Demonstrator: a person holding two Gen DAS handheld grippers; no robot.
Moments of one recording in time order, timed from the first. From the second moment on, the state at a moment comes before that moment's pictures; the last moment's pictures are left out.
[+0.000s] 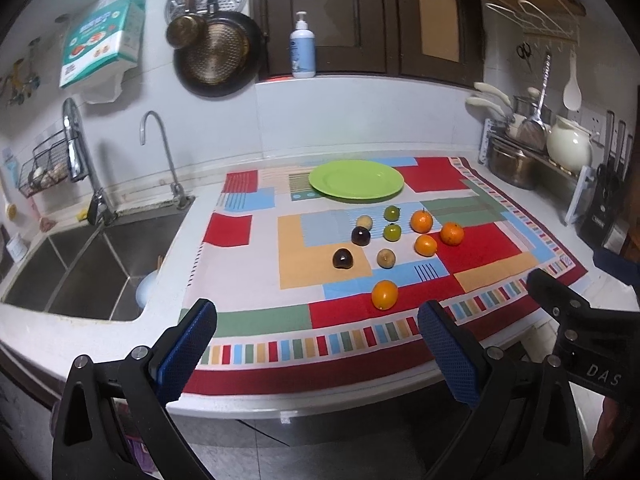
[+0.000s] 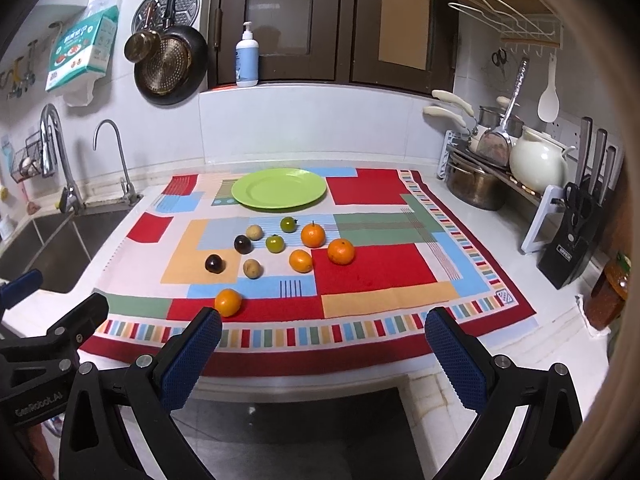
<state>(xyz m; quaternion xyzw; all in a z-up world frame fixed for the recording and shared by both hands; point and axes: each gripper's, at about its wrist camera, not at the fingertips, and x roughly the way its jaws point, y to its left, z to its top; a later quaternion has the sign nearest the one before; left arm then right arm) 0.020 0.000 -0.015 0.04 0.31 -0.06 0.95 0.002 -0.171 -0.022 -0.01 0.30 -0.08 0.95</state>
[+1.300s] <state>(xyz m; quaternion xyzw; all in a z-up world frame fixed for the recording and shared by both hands) 0.147 -0.080 -0.125 0.07 0.41 -0.13 0.90 0.171 -0.190 -0.129 -0.10 0.40 0.07 0.91</state>
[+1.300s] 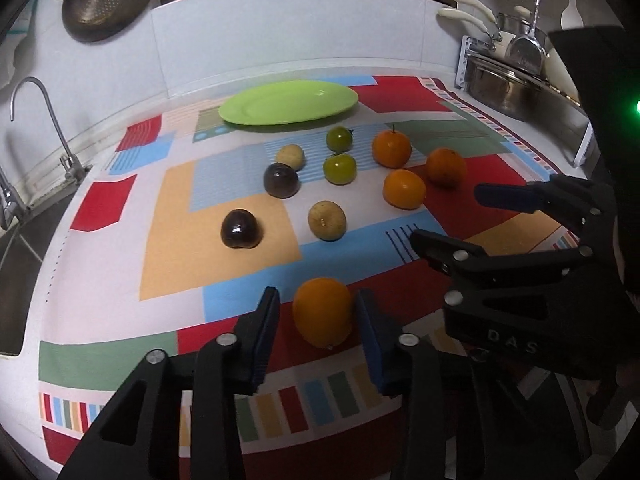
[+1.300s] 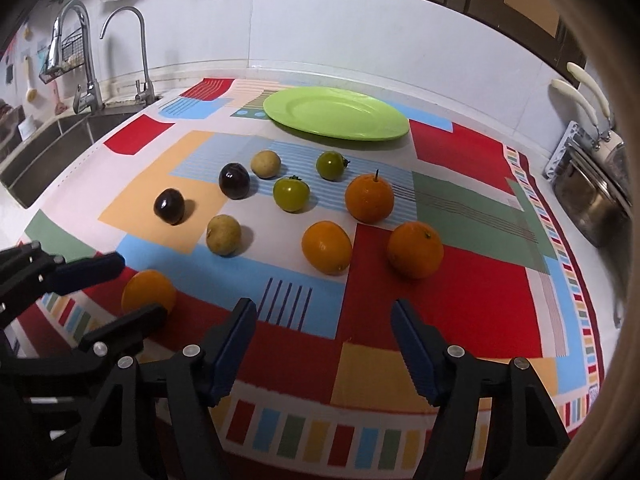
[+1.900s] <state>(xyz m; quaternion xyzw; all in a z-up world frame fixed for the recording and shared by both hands) 0.175 -0.080 -0.110 0.06 0.41 -0.13 0.90 0.215 -0.196 -0.132 -0.06 0.41 0.08 0.91</state>
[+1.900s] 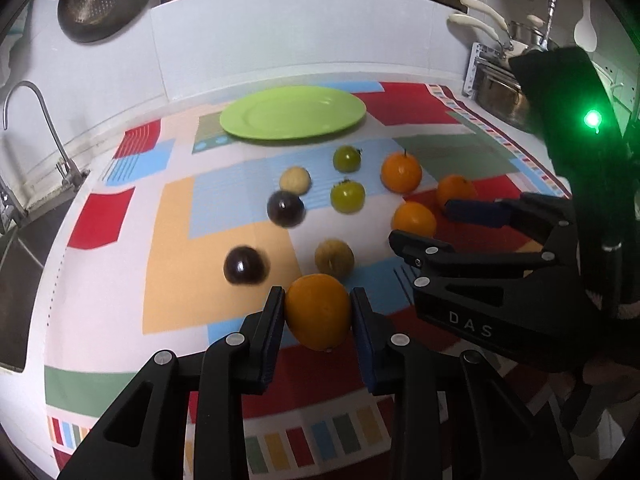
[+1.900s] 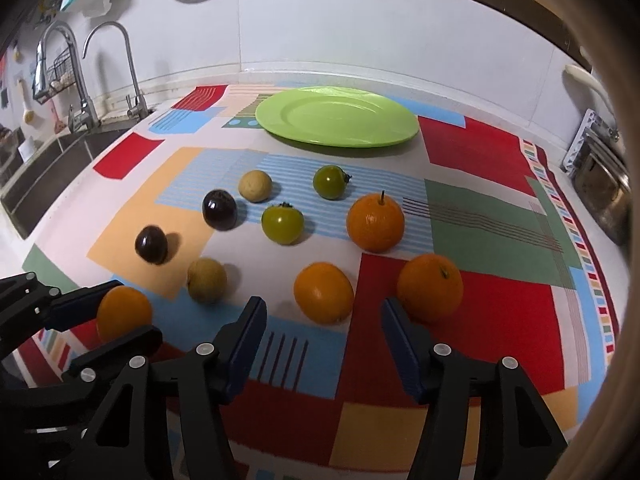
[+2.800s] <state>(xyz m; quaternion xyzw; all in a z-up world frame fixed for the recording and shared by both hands) 0.259 -0.052 -0.064 0.04 0.42 -0.19 0.89 0.244 -0.198 -0.080 0.01 0.40 0.06 0.91</state>
